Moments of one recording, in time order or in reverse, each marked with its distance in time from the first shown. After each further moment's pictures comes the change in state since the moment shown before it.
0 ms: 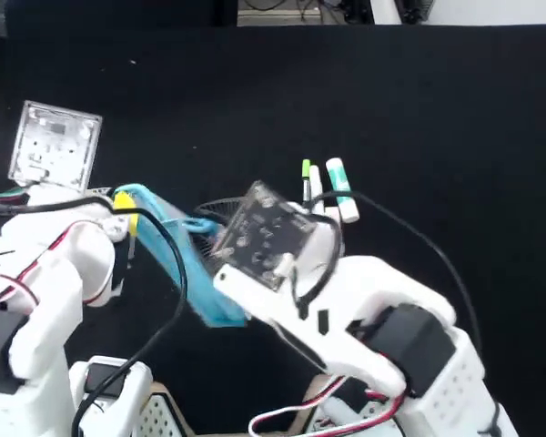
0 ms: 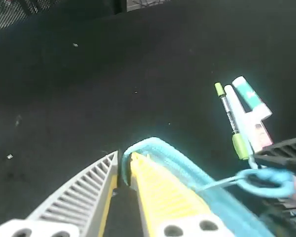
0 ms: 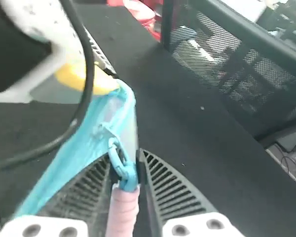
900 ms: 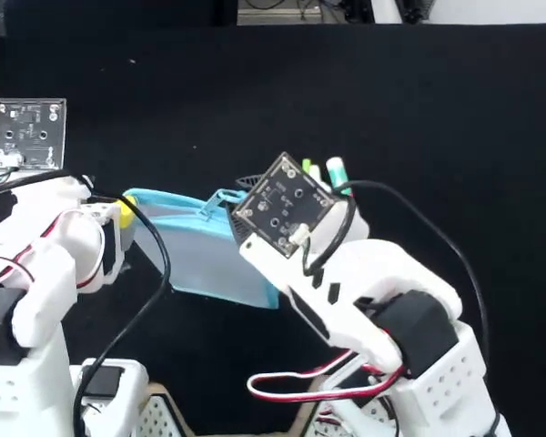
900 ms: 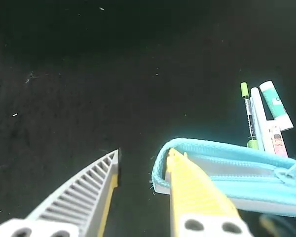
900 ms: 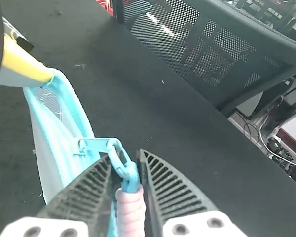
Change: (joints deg) left arm -5.5 0.6 6.3 -0.4 5.3; right arm 9.1 -0.3 4.2 -1.9 4.7
